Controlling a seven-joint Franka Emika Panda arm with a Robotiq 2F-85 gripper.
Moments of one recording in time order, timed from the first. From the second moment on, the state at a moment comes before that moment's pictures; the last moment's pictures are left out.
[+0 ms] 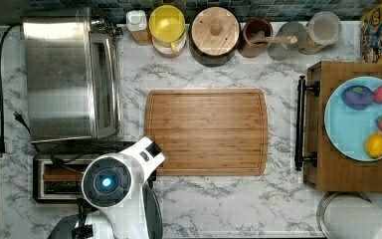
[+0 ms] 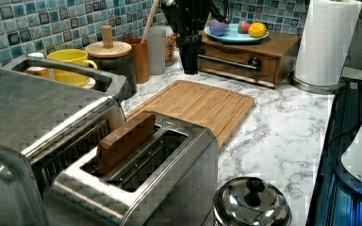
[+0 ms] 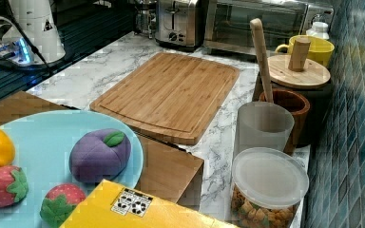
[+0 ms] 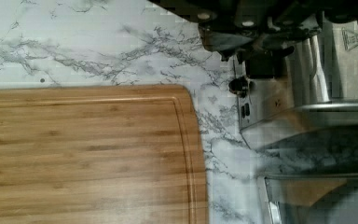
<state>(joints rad) 0.18 -0.30 0.21 -2.36 0.22 0.43 -0.43</state>
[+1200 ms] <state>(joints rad) 0.21 -0.20 0.25 -2.40 0.29 0.51 -0.43</state>
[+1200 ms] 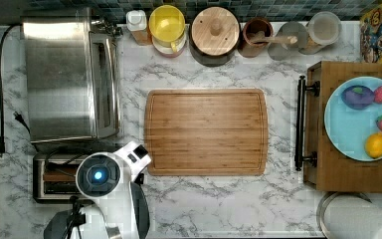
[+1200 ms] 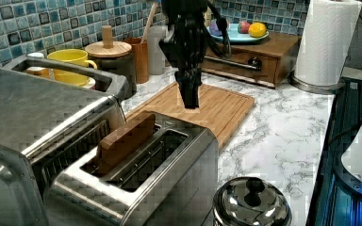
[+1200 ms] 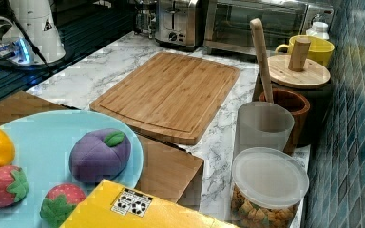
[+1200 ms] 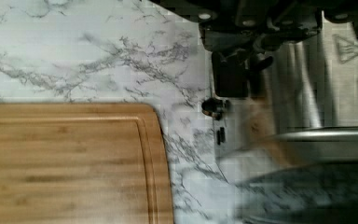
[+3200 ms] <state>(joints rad) 0.21 -0.04 0.27 -2.40 0.30 0.59 -0.42</state>
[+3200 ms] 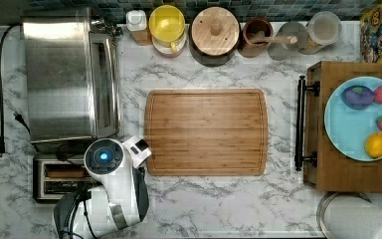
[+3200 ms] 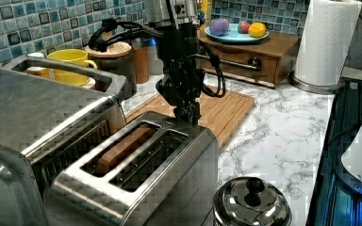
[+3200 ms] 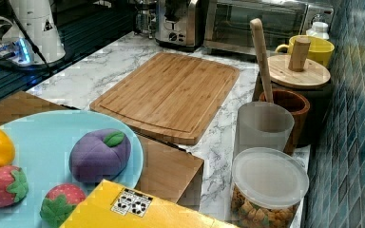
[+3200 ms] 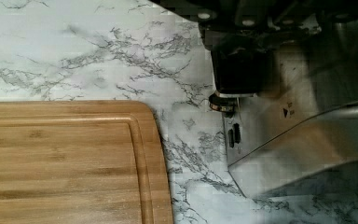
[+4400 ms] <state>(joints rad) 0.20 0.04 0.24 -2.38 0.36 0.61 -0.44</state>
